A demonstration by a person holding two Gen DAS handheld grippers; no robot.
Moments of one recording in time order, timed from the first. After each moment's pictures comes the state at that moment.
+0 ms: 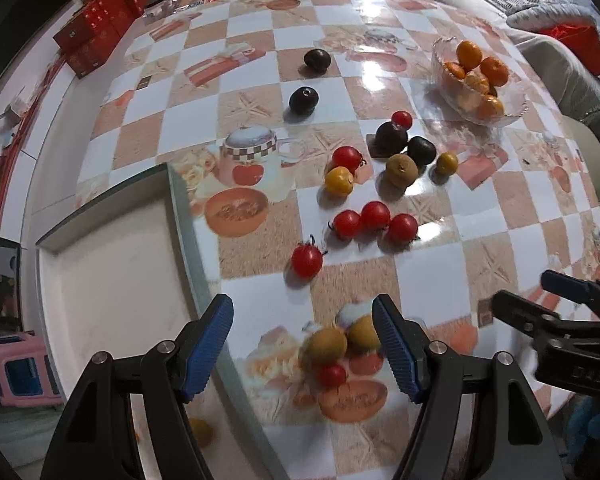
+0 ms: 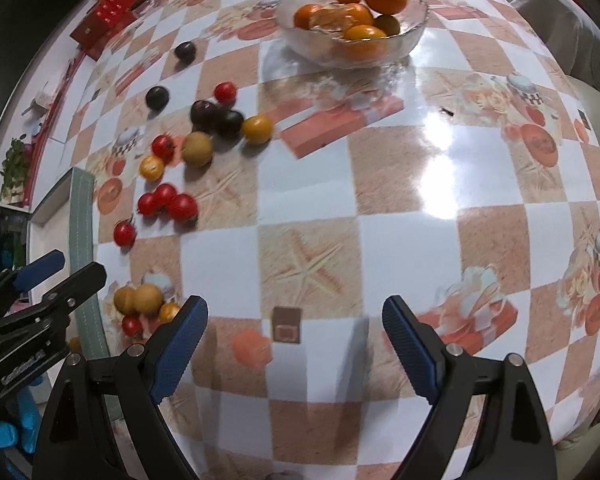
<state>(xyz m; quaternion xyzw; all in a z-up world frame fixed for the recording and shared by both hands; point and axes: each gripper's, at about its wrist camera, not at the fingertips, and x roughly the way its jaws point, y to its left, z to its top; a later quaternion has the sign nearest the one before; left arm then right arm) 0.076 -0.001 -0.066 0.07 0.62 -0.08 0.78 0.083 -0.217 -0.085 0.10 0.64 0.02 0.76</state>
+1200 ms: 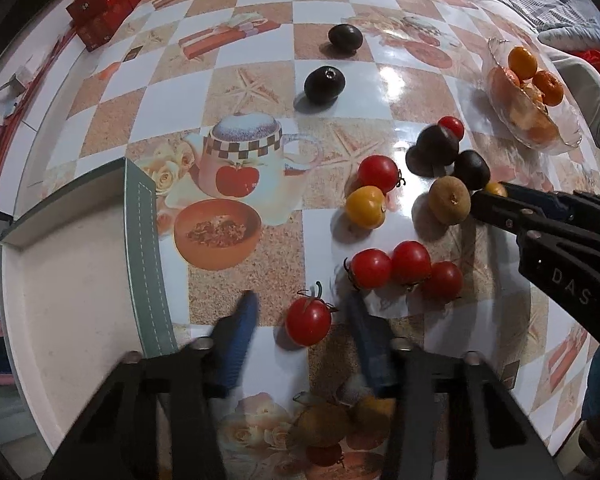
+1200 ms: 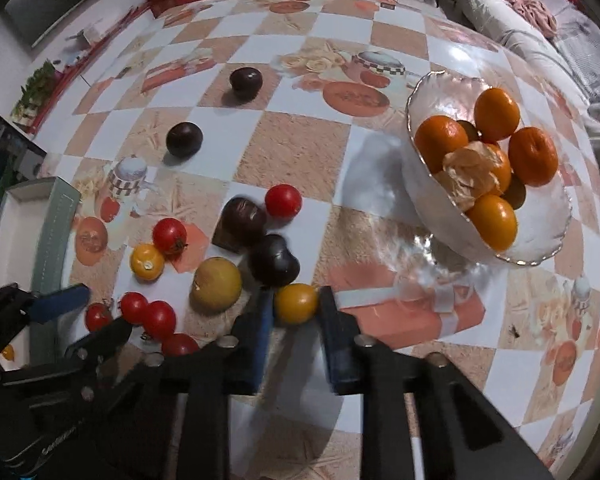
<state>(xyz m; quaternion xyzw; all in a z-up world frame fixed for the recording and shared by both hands) 0.112 0.006 -0.114 0.03 0.64 -0.05 0.77 0.192 -0.153 -0.105 -0.05 0.59 0.11 0.80</state>
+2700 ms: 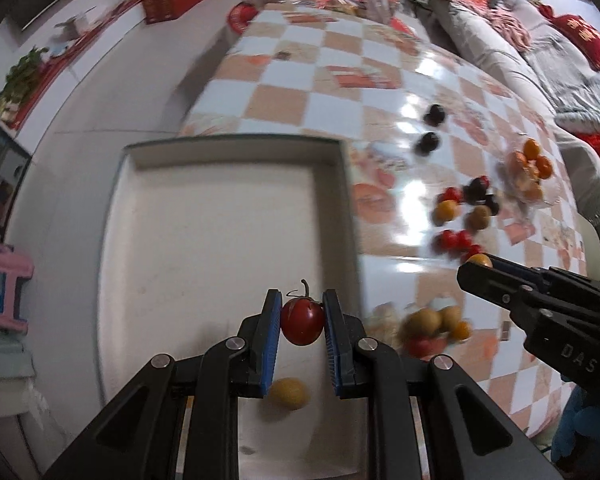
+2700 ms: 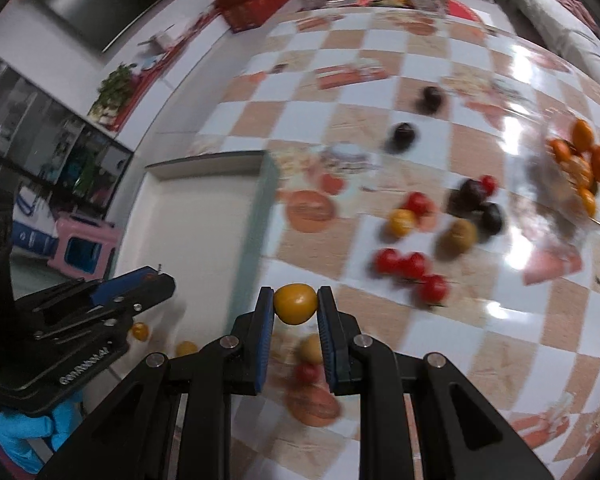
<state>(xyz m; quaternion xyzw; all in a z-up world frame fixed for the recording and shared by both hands) 0.039 0.138 -0.044 -0.07 0.60 0.00 0.80 0.114 -0.048 -0.043 0.02 0.59 0.23 0.77</state>
